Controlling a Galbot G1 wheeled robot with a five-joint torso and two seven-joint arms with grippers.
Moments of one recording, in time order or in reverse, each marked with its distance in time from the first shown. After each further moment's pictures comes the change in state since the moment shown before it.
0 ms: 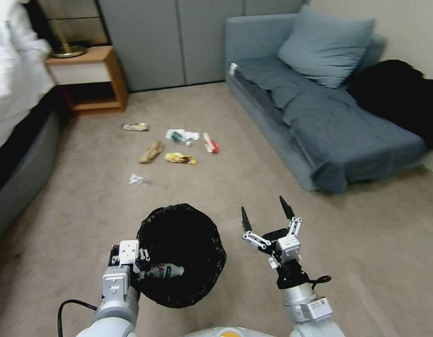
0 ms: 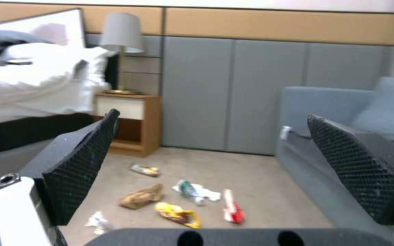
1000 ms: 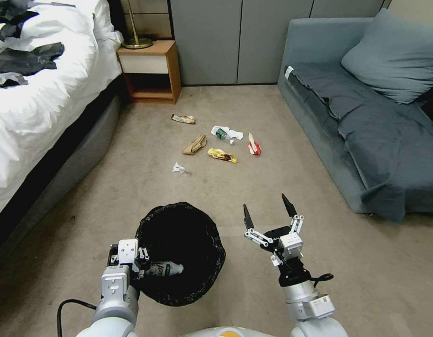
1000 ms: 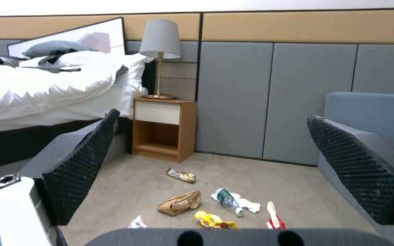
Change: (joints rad) left arm -0.001 -0.004 0.002 -0.003 0.003 -0.011 -0.006; right arm -0.007 0.010 0.016 0.002 0.002 0.013 -0.014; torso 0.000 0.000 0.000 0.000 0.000
